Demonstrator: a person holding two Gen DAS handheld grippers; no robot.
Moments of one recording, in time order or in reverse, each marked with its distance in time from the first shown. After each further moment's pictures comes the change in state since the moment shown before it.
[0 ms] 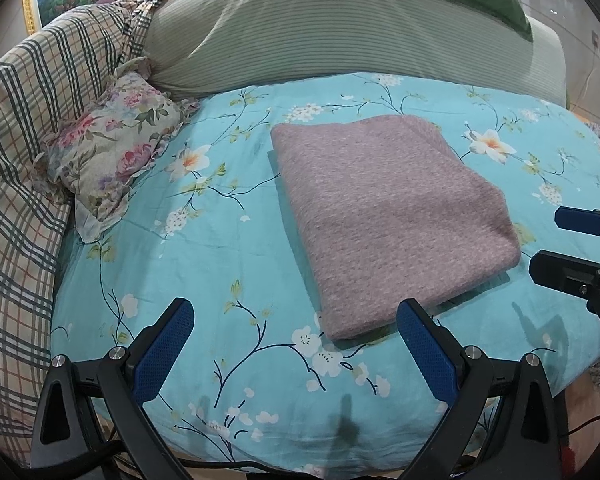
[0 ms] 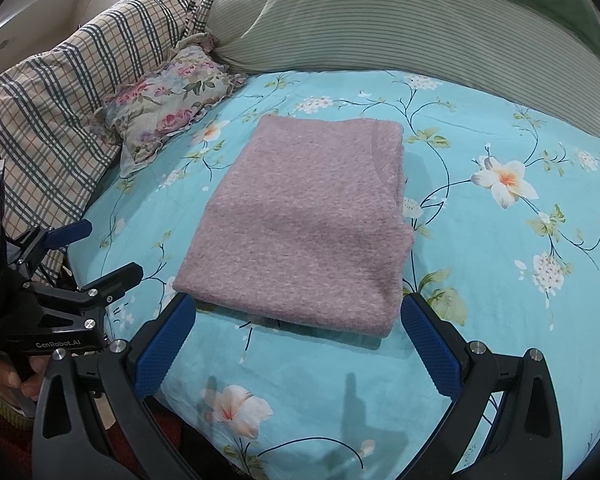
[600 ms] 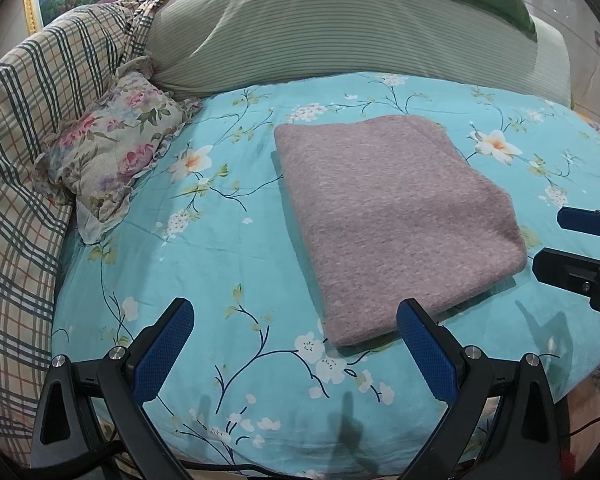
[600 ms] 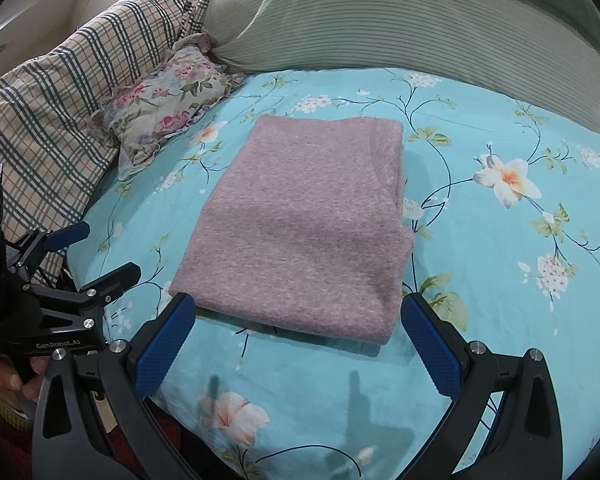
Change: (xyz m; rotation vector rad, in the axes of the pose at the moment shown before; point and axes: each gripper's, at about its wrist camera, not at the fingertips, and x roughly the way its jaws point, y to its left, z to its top) left arm 0.005 0.003 0.002 -0.004 0.000 0.011; right arm 0.006 -0.004 0.004 0.011 0.006 0.007
